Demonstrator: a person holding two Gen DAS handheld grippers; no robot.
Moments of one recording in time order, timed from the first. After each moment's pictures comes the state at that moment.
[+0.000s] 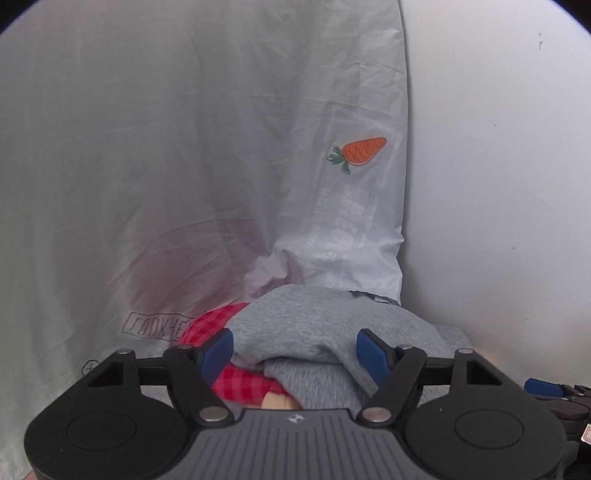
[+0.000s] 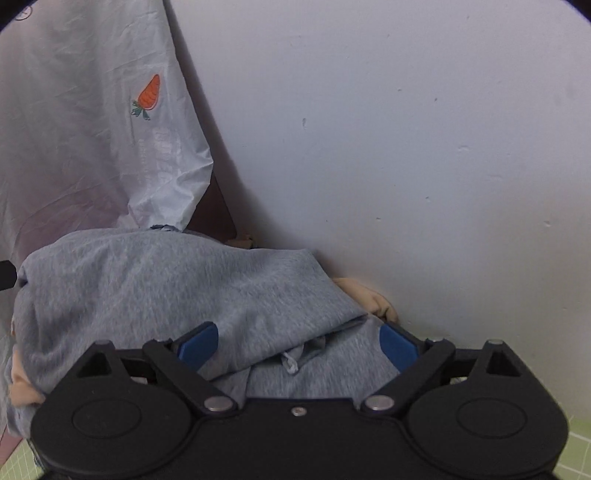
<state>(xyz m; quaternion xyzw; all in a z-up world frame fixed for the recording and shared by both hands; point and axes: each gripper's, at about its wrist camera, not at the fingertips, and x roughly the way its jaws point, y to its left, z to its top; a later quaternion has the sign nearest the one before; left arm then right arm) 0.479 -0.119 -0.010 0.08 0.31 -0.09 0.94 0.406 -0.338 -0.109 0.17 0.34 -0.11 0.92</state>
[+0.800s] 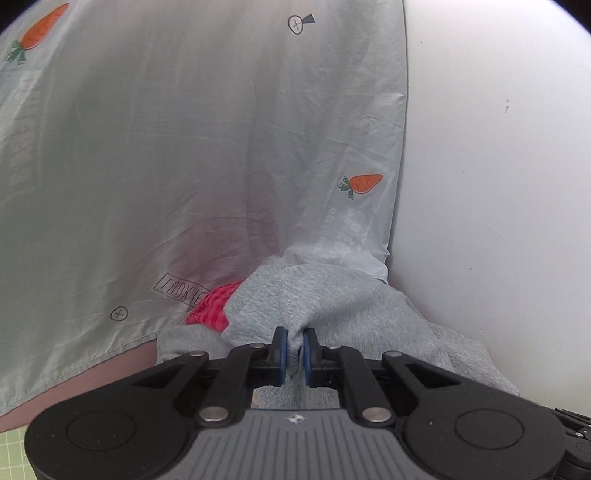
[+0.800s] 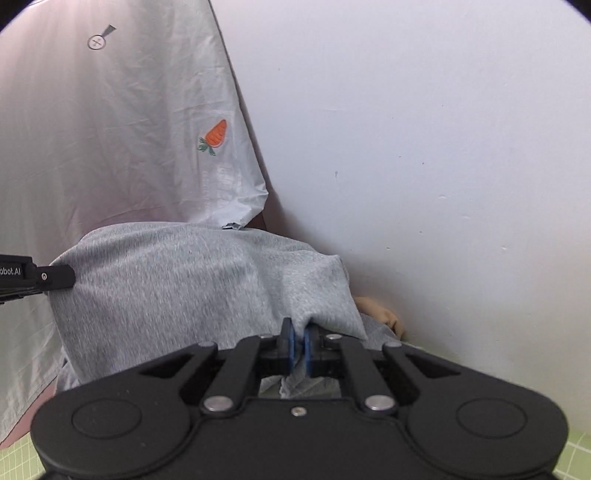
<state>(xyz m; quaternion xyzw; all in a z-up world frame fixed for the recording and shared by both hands) 0.348 -0.080 0.020 -0.01 0.27 -0.05 0.96 0.310 -0.294 -0.058 0.14 0.27 -0.05 0.95</state>
